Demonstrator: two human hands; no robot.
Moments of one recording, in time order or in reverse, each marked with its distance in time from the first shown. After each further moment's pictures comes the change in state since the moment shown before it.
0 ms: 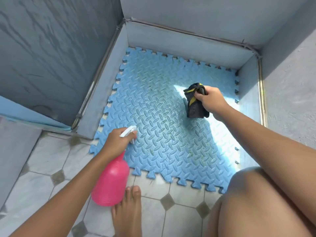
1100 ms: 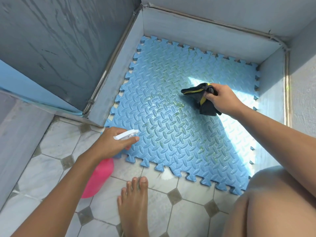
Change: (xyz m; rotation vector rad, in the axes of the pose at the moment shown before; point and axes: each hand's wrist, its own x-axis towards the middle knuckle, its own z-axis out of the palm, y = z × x) left_hand -0.033 -0.029 -0.036 0.220 -0.016 0.099; right_hand 0.006 0.024 0.013 -0.322 -0.131 -0.239
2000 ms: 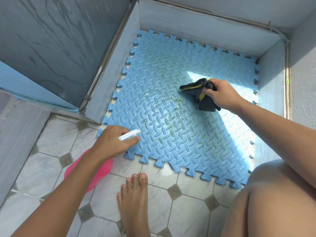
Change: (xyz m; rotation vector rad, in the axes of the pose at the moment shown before) left_hand 0.004 -0.010 0.013 0.239 0.035 0.125; right_hand 0.000 0.004 0.002 -0.008 -0.028 0.012
